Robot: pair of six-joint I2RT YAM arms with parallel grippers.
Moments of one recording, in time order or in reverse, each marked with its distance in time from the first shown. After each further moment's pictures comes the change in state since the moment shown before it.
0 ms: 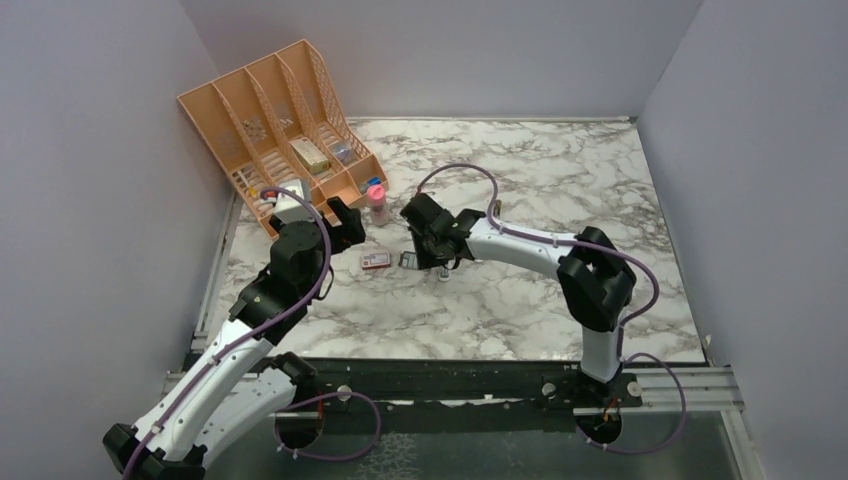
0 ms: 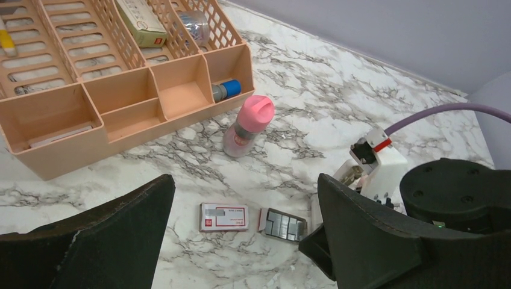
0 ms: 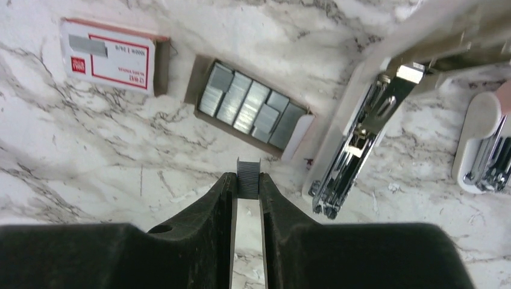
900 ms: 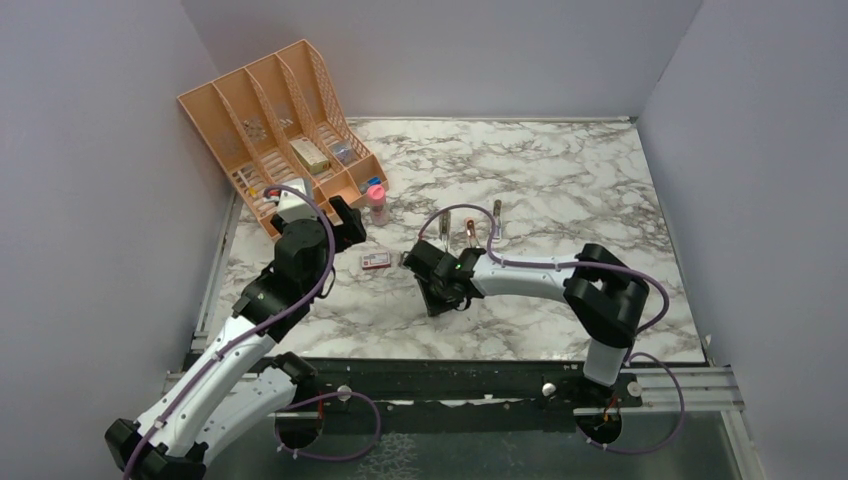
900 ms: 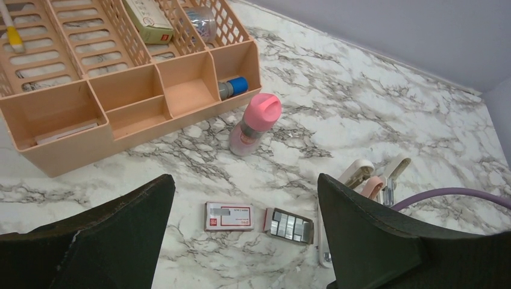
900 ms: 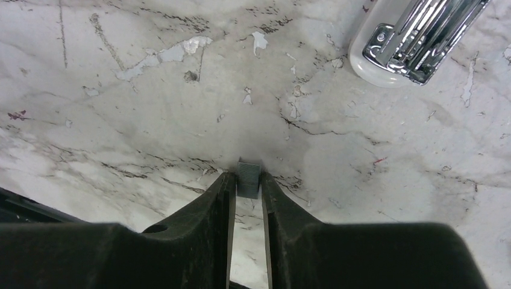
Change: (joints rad) left arm 0.000 0.023 0.000 0.000 -0.015 0.002; right arm 0.143 -0.138 -0.315 0.040 -0.055 0.064
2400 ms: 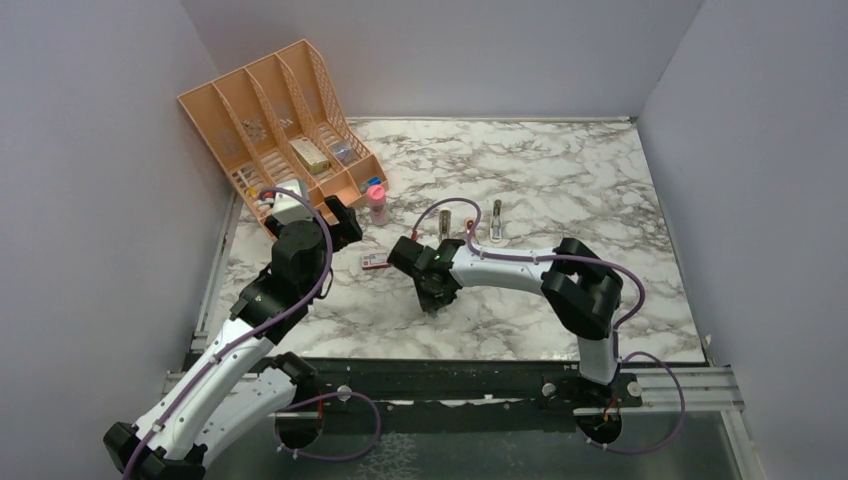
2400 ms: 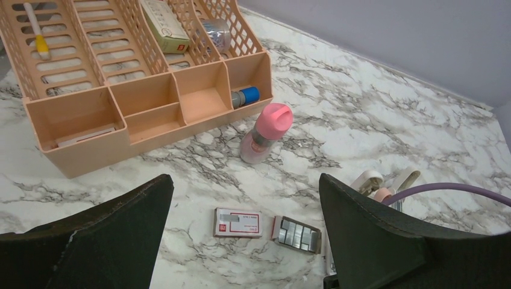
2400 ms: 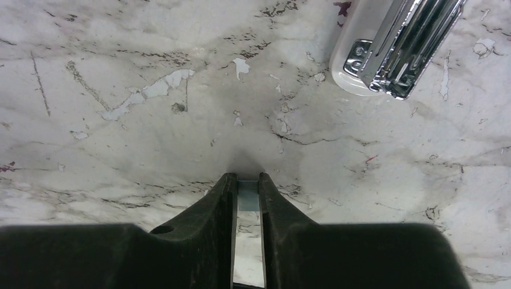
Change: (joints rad) left arm 0.000 -0.014 0.000 -0.003 -0.050 0.010; right arm 0.007 0.137 0.198 -0.207 0.082 0.100
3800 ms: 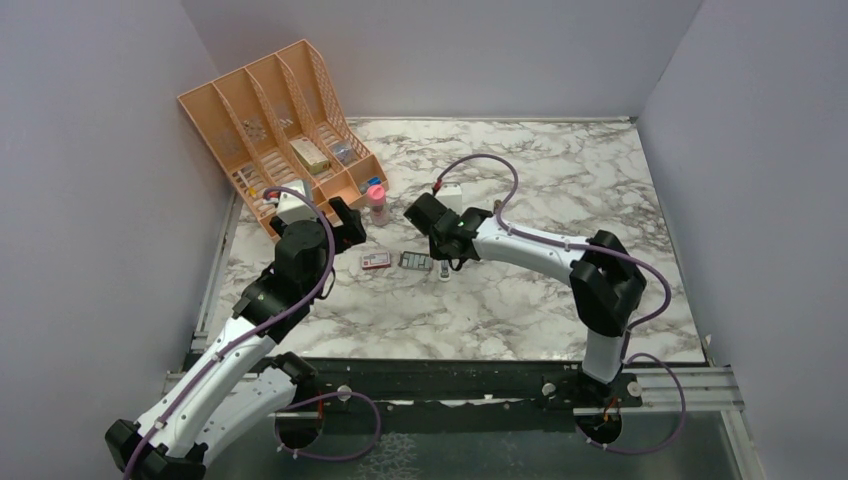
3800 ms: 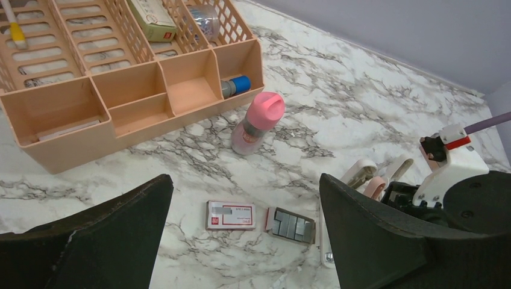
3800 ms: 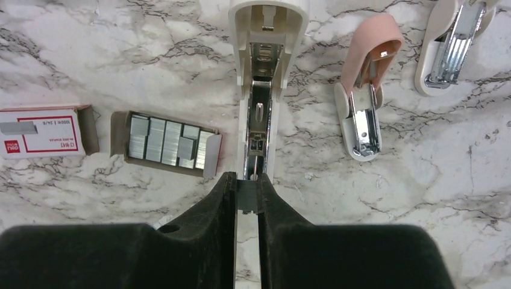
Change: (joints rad) left arm 0.000 0.010 -0.011 0.003 0.040 -0.017; right arm -0.138 -0.100 0.063 0.085 0.284 -0.031
